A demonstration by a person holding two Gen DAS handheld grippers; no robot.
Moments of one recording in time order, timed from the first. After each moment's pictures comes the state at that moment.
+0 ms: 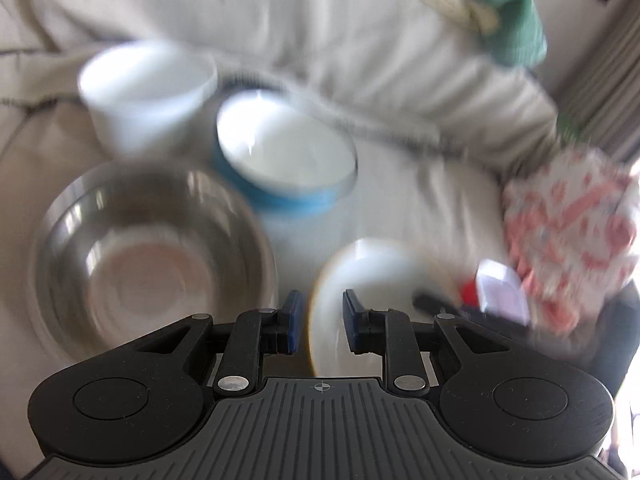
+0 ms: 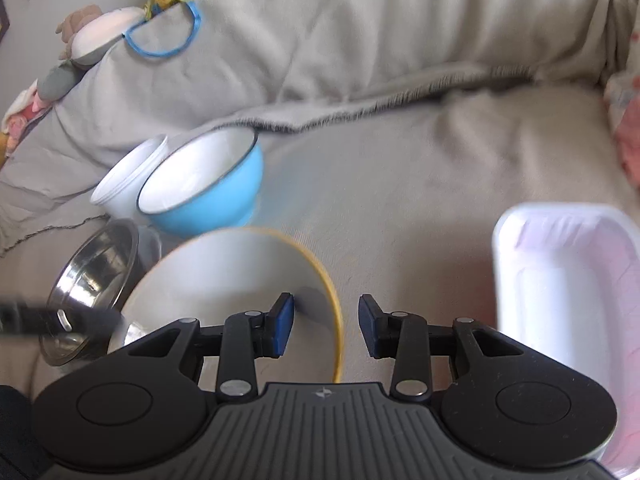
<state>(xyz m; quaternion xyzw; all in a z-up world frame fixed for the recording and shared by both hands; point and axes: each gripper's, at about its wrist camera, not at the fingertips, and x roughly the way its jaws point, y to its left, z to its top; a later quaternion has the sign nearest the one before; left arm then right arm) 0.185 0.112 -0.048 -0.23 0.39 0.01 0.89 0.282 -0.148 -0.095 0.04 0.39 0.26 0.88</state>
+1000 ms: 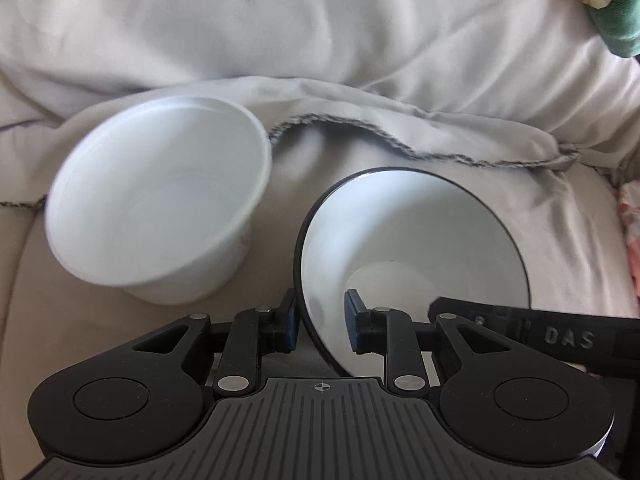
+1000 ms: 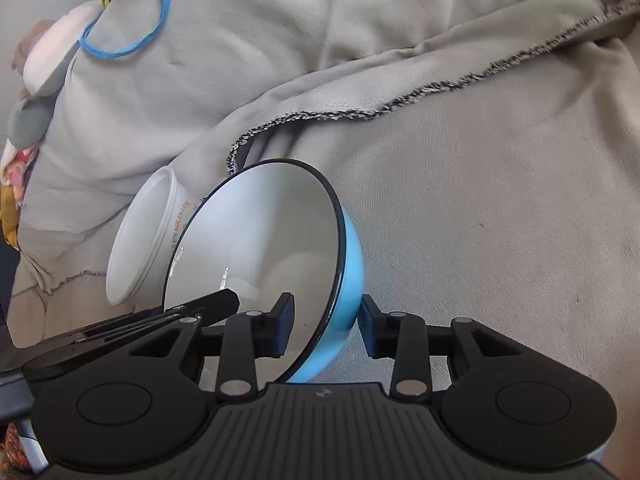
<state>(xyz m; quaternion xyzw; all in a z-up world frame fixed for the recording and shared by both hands) 0.323 0.164 -0.094 -0.13 0.46 0.09 0.88 0.414 -0.028 -0.114 0.14 0.53 0.30 0.78</state>
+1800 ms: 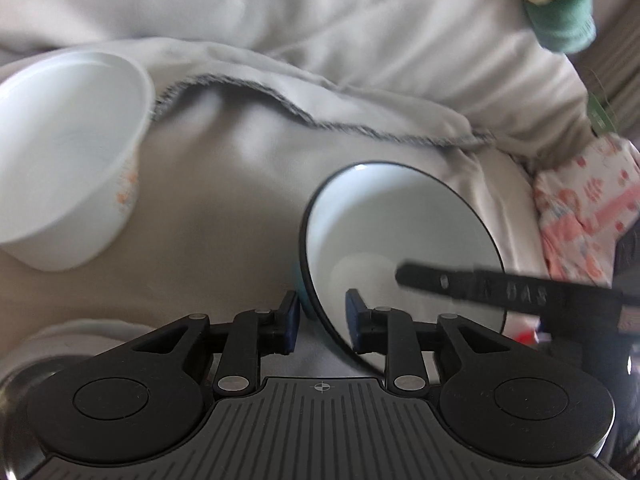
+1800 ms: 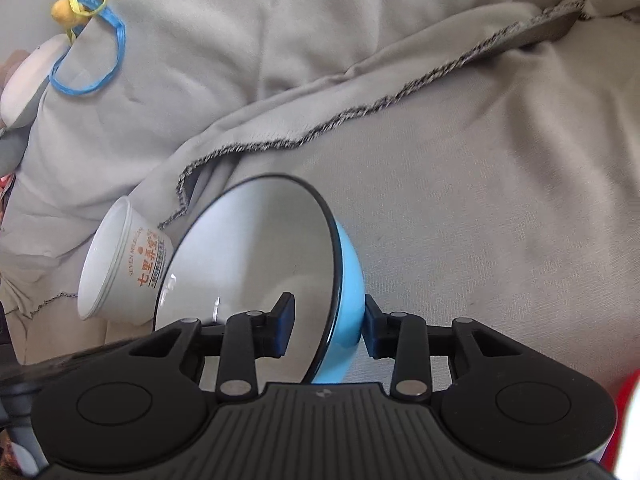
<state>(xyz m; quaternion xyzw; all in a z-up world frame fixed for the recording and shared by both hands) 0.328 0.147 -0.104 -0.20 0.47 -0.05 0.86 0.417 -0.075 -0.112 0.14 0.51 0.25 0.81</state>
